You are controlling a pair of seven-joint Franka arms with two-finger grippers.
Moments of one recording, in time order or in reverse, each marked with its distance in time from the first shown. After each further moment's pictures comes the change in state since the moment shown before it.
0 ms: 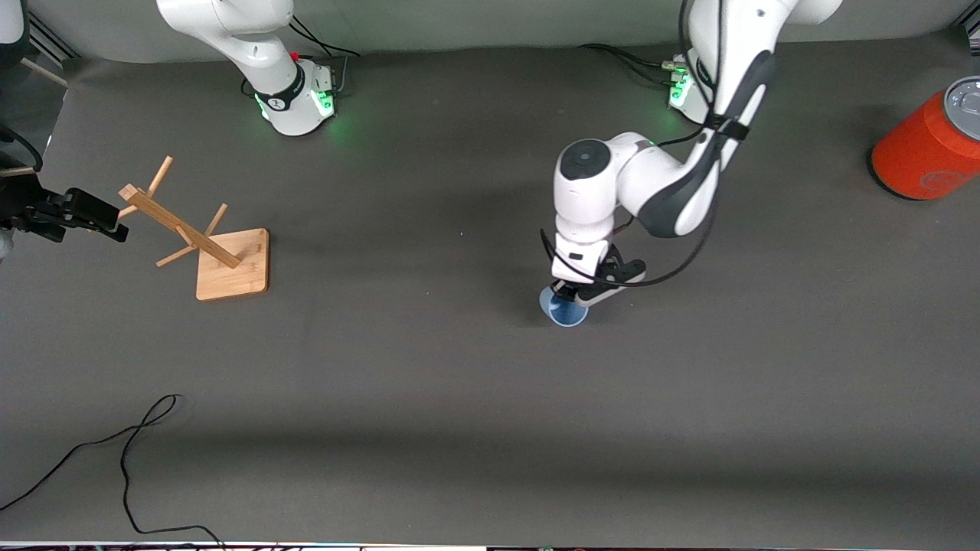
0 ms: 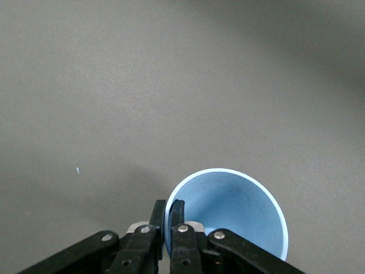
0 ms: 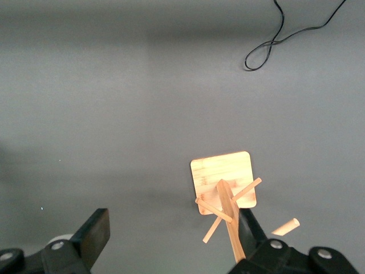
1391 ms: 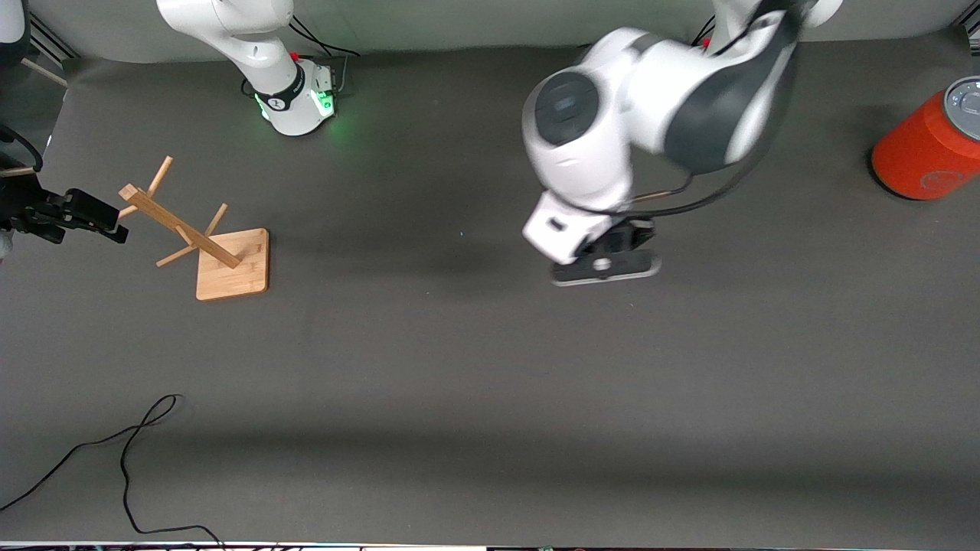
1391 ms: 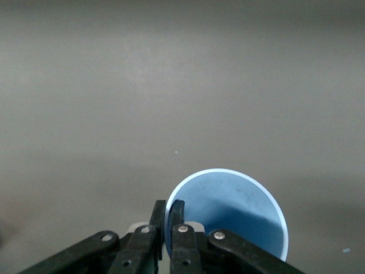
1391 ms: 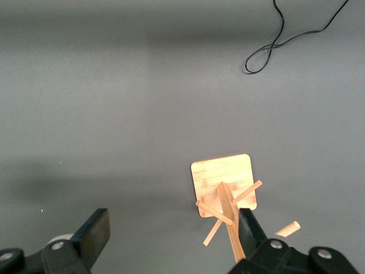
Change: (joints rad) left arm -0.009 -0.009 0.014 0.678 -0.291 -0.886 0.818; right arm 0.000 0.000 0.001 0.001 0.000 0.009 0.000
